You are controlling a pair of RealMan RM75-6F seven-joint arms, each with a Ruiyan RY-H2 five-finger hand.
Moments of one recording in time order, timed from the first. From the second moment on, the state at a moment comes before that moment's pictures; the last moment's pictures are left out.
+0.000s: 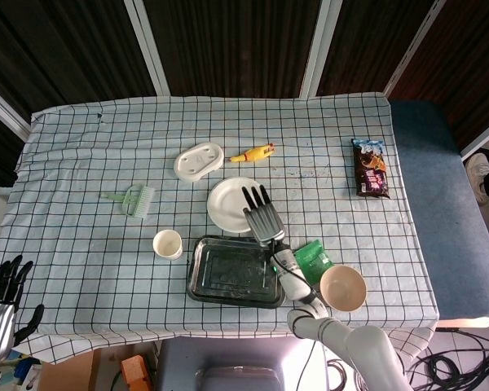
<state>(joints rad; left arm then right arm) 0.03 -1.25 0.00 -1.46 1.66 1.70 0.07 0.98 -2.24 0.31 -0.45 -1.26 0.90 -0.40</state>
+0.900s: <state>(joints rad) 0.02 -1.25 0.00 -1.45 1.67 1.70 0.07 0.92 -2.13 0.24 -0.56 -1.37 1.07 -0.33</state>
